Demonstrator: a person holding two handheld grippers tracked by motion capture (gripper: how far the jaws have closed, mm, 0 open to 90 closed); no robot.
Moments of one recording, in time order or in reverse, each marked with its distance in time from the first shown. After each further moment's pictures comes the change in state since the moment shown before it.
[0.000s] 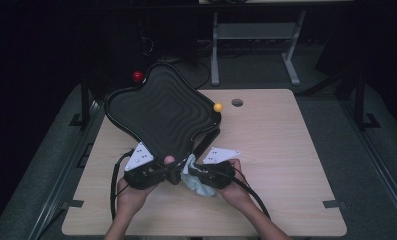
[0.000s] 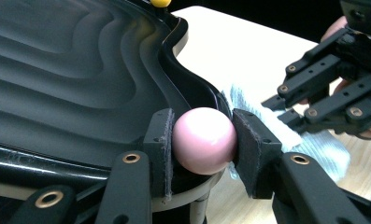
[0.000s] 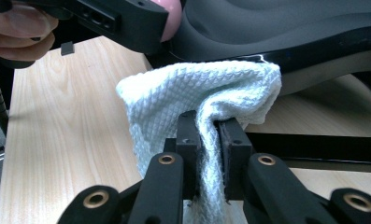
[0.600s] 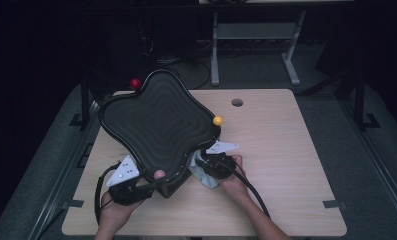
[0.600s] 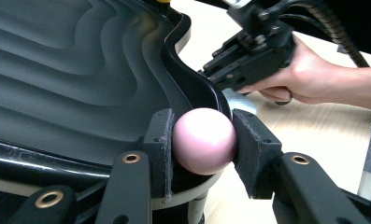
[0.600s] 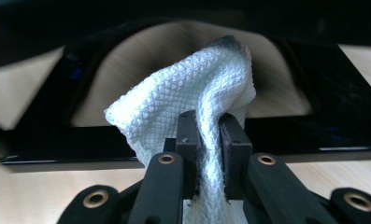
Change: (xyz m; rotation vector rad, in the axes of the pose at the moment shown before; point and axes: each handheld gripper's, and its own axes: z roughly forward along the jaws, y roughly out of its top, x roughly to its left) left arm -0.007 -0.017 -0.040 0.016 -0.071 0.016; right arm -0.040 -0.022 0.032 0.082 -0.161 0.124
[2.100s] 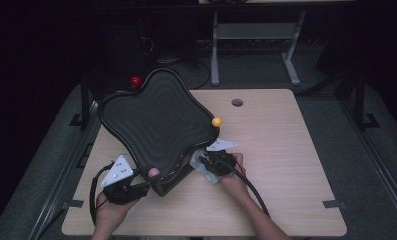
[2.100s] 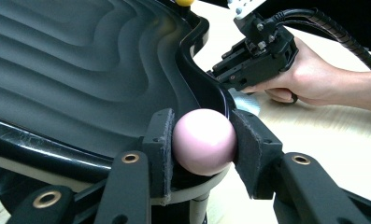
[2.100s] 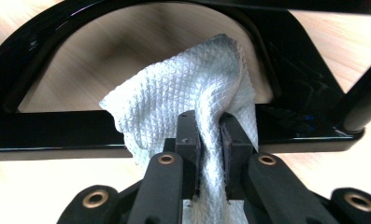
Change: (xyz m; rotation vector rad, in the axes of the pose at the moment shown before) left arm 0.008 -0.005 -0.009 -0.011 0.055 -0.010; right arm -0.012 -0.001 0.009 0.019 -0.079 0.011
